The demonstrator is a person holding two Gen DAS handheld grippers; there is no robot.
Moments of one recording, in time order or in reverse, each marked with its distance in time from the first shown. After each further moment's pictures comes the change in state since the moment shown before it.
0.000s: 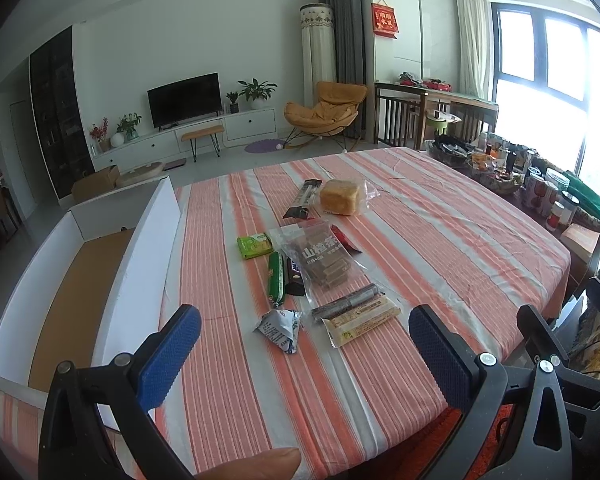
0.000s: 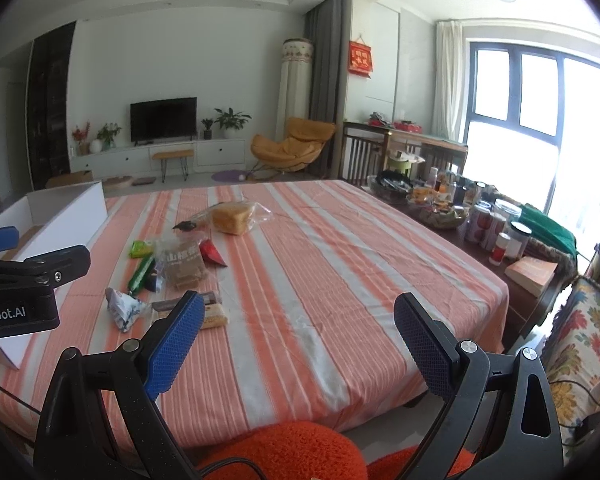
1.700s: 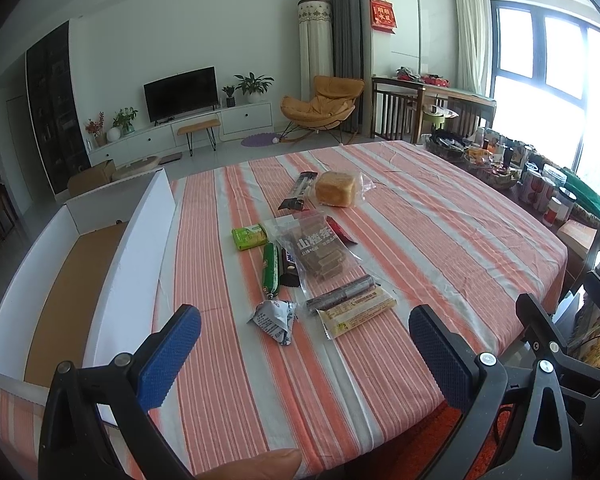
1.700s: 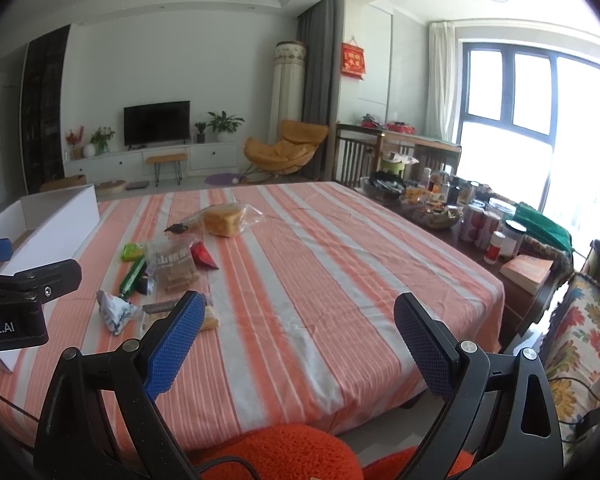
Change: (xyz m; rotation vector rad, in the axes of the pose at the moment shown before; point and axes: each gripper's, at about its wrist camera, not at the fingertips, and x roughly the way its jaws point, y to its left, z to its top) left arm 0.001 -0.002 -0.005 -0.004 0.021 -0.014; right arm 0.002 -0.003 -0.009 -0.001 -0.018 -0.019
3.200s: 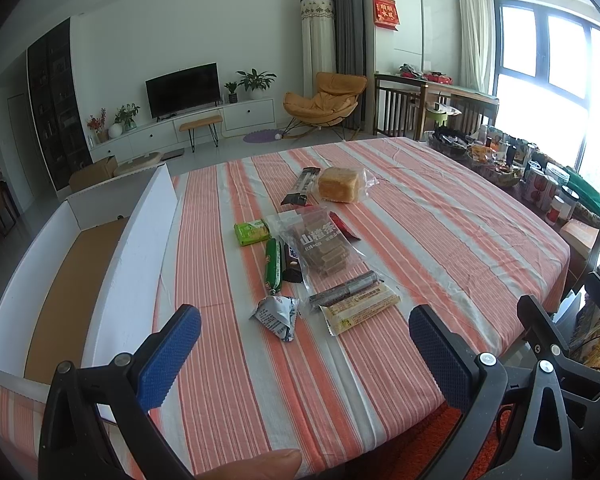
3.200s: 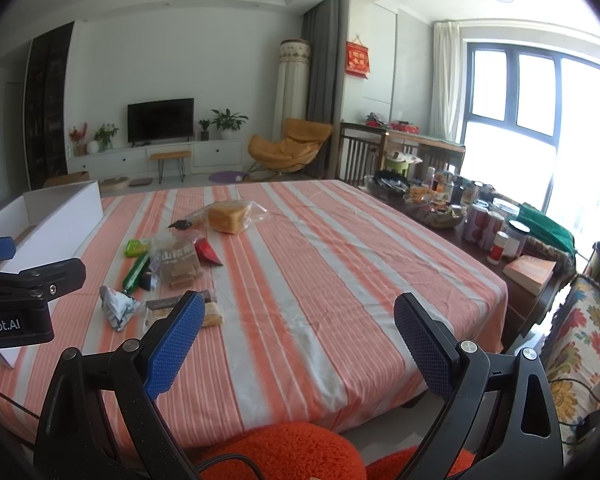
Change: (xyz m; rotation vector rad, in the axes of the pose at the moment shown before) left arm 0.004 0.002 -0.002 -0.005 0.010 0.005; right arm 0.001 0.004 -0.002 -0.004 0.006 0.006
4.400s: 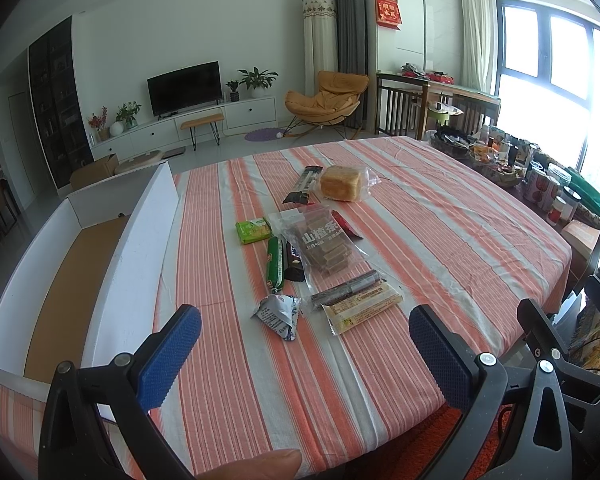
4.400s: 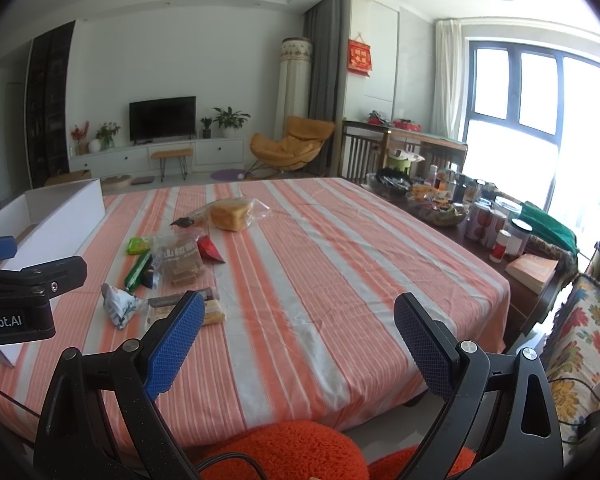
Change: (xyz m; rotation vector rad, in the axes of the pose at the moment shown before) left arm 0.000 0.000 0.000 0.000 0.002 0.000; right arm 0.001 0.001 -0.002 0.000 0.006 0.003
